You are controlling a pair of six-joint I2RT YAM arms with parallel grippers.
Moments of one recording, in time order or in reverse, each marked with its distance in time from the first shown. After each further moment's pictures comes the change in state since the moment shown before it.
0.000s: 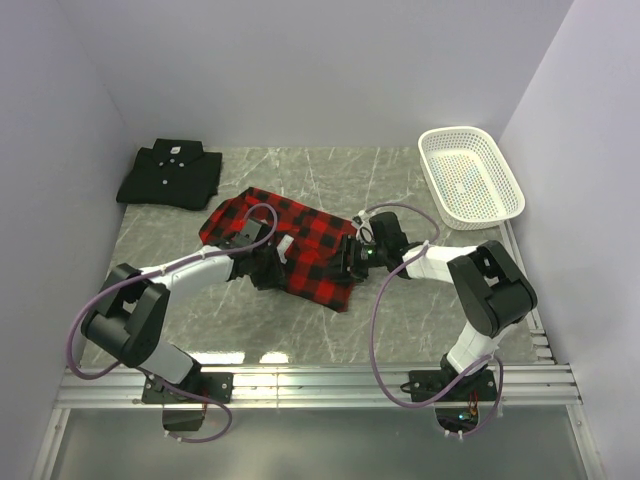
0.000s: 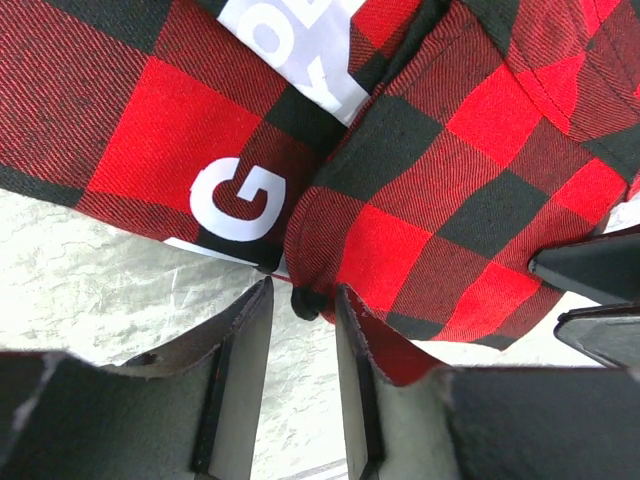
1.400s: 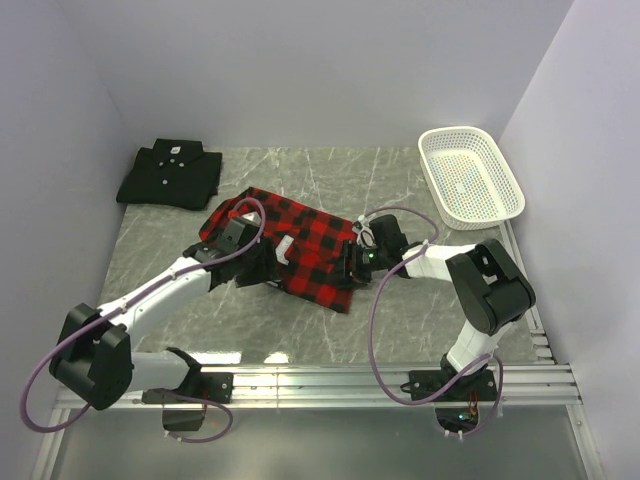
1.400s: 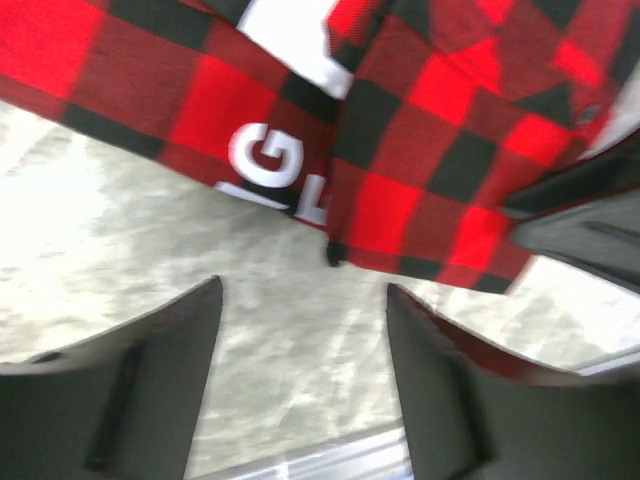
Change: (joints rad) left arm -0.002 -0.243 -0.007 -0.143 -0.098 0.156; right arm -0.013 0.017 0.001 -0.085 -0.003 -0.078
